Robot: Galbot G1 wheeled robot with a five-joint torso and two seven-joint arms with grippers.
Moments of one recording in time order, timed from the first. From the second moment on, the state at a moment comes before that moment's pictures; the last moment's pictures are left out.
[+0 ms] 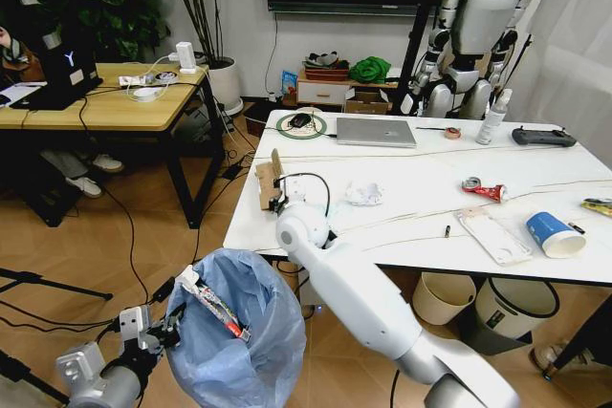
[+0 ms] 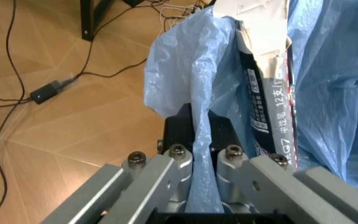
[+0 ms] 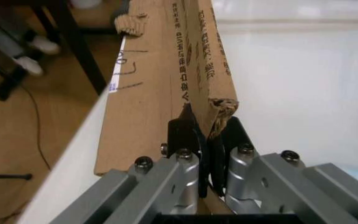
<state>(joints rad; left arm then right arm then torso) 1.95 -0.98 -0.71 -2.34 -1.00 0.28 -0.34 -0.52 1.49 -0.23 1.59 0.88 -0.66 0.76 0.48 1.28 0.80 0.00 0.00</state>
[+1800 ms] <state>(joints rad) 1.96 -1.00 -0.76 -2.38 -1.03 0.29 -0.35 -0.97 1.04 -0.41 2.30 1.03 -0.37 0.43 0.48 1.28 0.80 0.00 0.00</state>
